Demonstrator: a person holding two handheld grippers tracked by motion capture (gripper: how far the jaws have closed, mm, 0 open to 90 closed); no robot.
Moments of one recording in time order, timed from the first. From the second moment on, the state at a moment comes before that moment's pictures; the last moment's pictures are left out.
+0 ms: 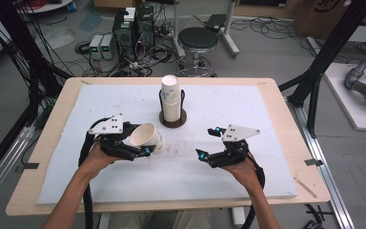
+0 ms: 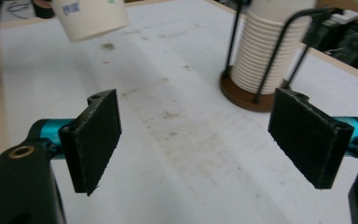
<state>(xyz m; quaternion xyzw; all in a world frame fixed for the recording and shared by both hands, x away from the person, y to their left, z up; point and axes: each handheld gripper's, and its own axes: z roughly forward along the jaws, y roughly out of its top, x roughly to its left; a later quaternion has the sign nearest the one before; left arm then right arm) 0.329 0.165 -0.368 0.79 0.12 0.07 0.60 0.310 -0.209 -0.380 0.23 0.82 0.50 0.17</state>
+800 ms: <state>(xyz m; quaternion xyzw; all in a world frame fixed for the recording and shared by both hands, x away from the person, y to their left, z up) 0.331 0.160 -0.364 0.84 0.15 0.11 0.52 0.296 -0.262 -0.413 0.35 0.77 0.49 0.23</state>
